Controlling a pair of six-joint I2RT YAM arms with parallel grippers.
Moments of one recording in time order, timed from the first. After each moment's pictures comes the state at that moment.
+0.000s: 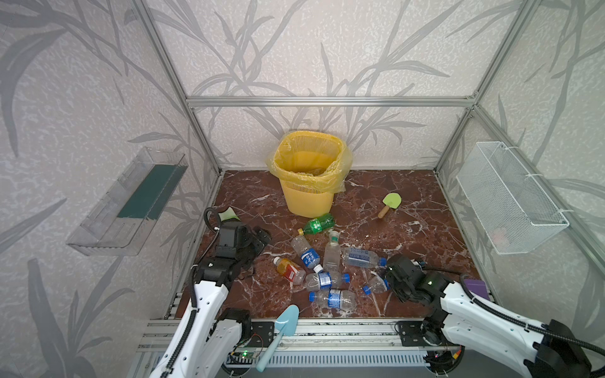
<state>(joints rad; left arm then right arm) -0.10 0.78 0.71 -0.74 0.10 -1.01 0.69 0.87 0.36 -0.61 0.15 1.58</state>
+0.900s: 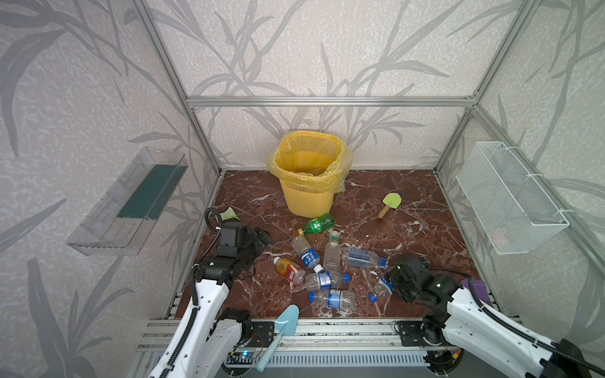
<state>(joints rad) -0.10 0.79 0.70 -0.74 0.09 -1.01 0.61 0.76 0.34 -0.67 0.06 1.43</state>
